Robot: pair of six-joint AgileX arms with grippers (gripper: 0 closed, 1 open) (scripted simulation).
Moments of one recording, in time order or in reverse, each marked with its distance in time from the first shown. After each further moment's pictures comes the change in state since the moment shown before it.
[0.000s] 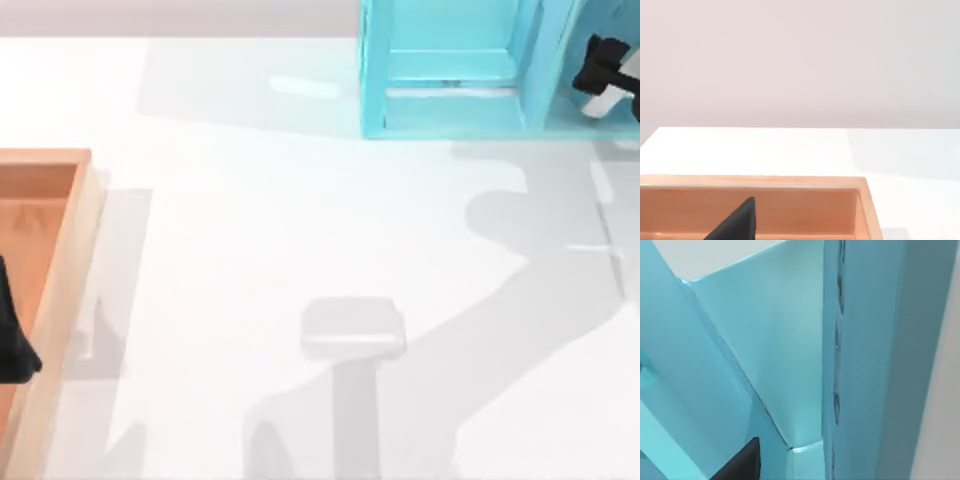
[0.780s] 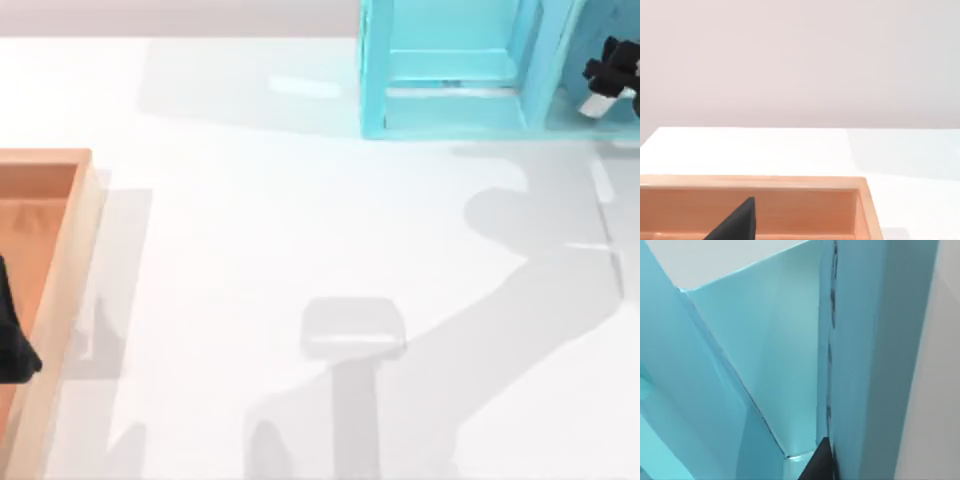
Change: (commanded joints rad) left arm 0.000 0.000 0.000 0.000 0.000 0.000; right arm 0.000 0.000 0.000 0.000 0.000 0.000
